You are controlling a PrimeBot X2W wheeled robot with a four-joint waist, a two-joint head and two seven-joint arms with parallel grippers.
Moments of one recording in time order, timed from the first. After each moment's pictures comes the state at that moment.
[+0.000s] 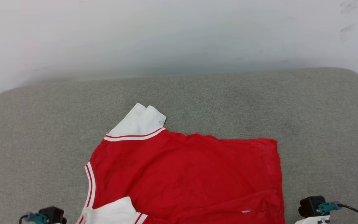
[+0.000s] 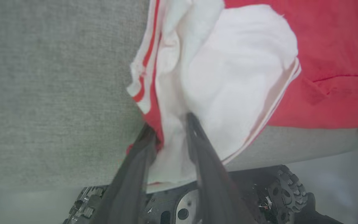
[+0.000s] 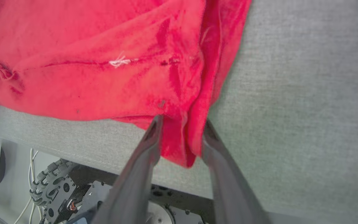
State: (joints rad) left arm 0.17 0.63 -0.42 0.00 -1.06 0.21 0.41; right arm 0.15 -0.17 0.11 0.08 0.45 0.13 0.63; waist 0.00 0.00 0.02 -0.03
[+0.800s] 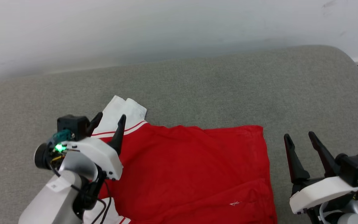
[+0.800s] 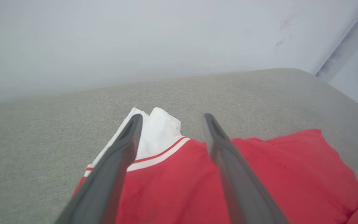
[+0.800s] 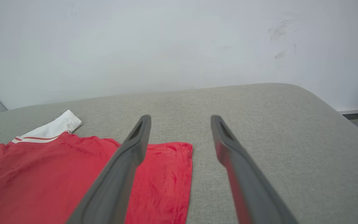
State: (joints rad) left arm -0.35 0.46 -0.49 0.13 -0.66 0.17 0.02; right arm 0.00 -0.05 -0.01 -0.07 0.19 0.13 0.01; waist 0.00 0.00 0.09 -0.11
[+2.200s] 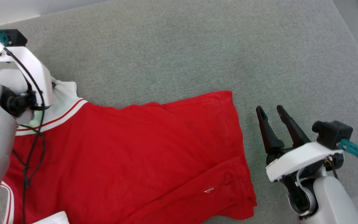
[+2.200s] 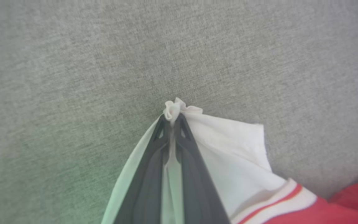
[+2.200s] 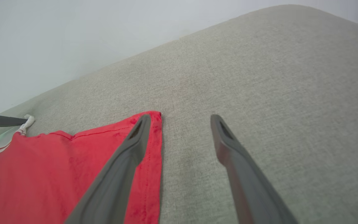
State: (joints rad) left arm -1.03 0.53 -0.58 0.94 -0.83 -0.10 0.69; right arm -0.24 -0.05 0.12 0.15 0.43 0.13 -0.05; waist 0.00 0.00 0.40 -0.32
